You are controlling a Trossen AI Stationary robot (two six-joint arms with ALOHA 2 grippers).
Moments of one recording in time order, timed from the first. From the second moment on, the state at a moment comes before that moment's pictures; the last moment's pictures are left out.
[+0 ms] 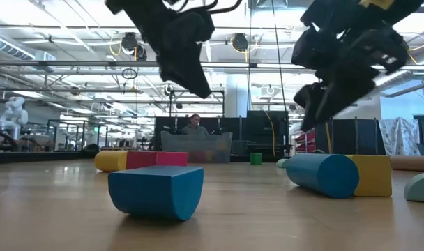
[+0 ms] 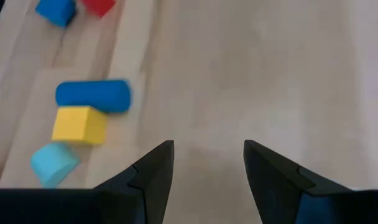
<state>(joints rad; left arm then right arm) -0.06 1.63 1.15 -0.40 -0.17 -0.26 0.09 1.34 0.65 -0.19 -0.15 0.14</state>
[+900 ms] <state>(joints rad) -0.29 1.85 1.15 -0.19 -0.06 -0.57 0.42 1.54 0.72 0.04 -0.10 0.30</state>
